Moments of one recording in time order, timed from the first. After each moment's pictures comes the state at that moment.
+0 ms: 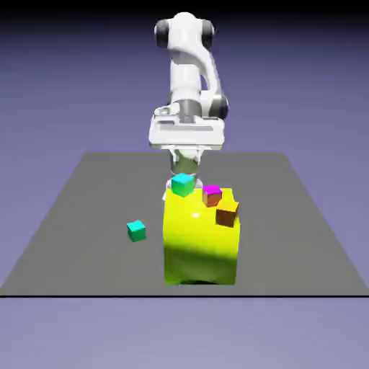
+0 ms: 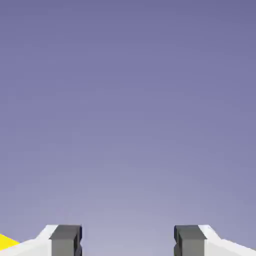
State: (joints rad) arm -0.02 -0.53 -0.01 -2.79 0.01 2.98 0.75
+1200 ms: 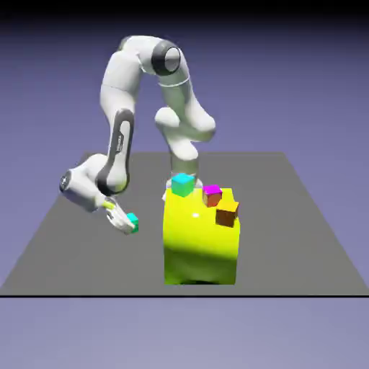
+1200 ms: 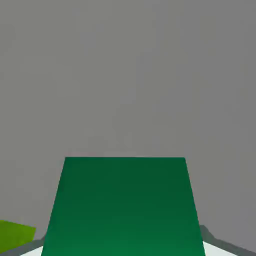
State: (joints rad) arm -0.56 0.24 -0.10 -2.39 0.28 1.91 0.94
